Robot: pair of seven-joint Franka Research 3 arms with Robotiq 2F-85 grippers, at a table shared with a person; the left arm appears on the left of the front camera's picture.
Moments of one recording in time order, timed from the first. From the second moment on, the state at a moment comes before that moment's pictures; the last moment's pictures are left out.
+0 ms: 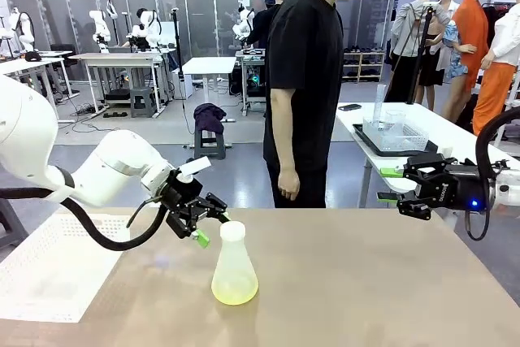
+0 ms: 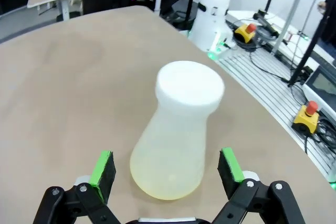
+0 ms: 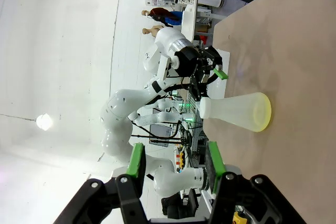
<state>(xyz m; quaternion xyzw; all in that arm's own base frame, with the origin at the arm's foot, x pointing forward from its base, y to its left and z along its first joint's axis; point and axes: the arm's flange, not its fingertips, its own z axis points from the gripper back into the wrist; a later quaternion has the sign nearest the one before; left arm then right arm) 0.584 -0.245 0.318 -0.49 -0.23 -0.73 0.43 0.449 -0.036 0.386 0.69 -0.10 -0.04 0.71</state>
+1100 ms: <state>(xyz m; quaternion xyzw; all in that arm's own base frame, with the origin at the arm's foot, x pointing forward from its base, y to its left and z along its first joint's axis) 0.591 -0.264 0.294 -0.55 -0.23 -0.73 0.33 0.449 -0.036 0.386 0.69 -0.10 -0.04 0.71</state>
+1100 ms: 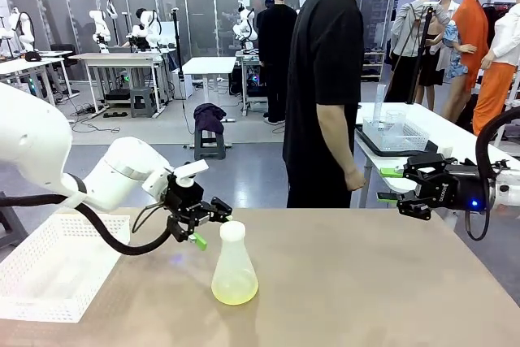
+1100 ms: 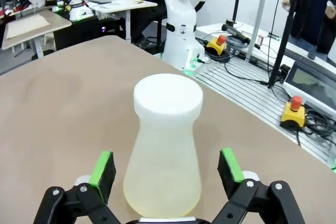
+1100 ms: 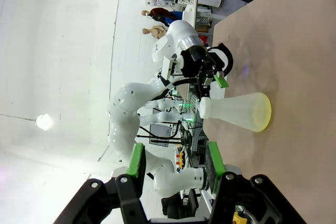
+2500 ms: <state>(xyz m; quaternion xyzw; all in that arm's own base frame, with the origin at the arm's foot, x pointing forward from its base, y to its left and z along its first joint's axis) 0.596 -0.292 0.253 -0.64 -0.24 -0.69 0.24 0.449 -0.036 0.386 0.69 -0.10 -0.04 0.71</state>
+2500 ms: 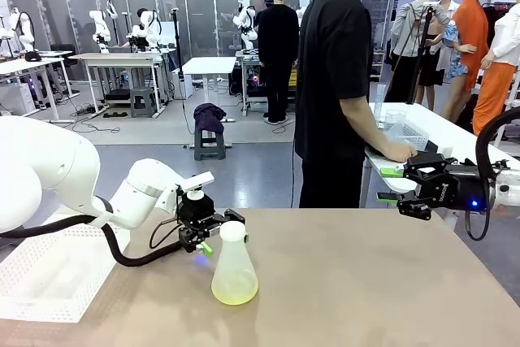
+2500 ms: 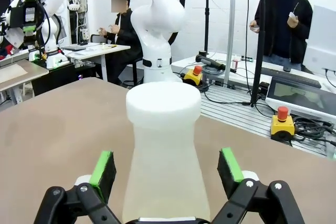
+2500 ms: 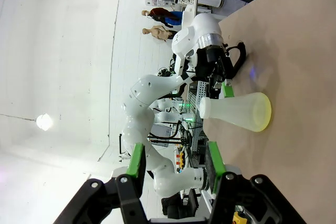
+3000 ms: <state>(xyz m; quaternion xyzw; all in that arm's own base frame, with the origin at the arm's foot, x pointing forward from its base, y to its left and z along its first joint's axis) 0.581 -0.308 0.255 -0.66 -0.22 -0.69 0.21 0.449 -0.036 0.386 0.69 -0.10 -0.04 0.71</state>
